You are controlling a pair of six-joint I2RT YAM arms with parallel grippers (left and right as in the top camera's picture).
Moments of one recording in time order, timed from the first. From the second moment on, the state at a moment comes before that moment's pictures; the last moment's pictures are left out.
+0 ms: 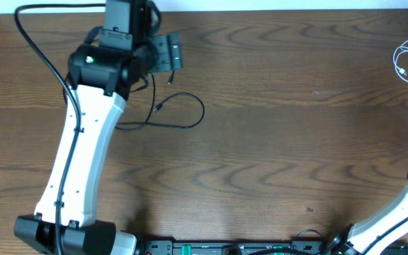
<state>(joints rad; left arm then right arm) -0.20 1.63 1.80 -1.05 -0.01 -0.28 -0.60 2.10 2.25 -1.13 -0.42 0.15</state>
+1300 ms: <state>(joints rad) 0.24 2.01 1.58 -0.99 -0.14 -0.34 -0.05 2.10 2.25 -1.22 -0.34 0.04</state>
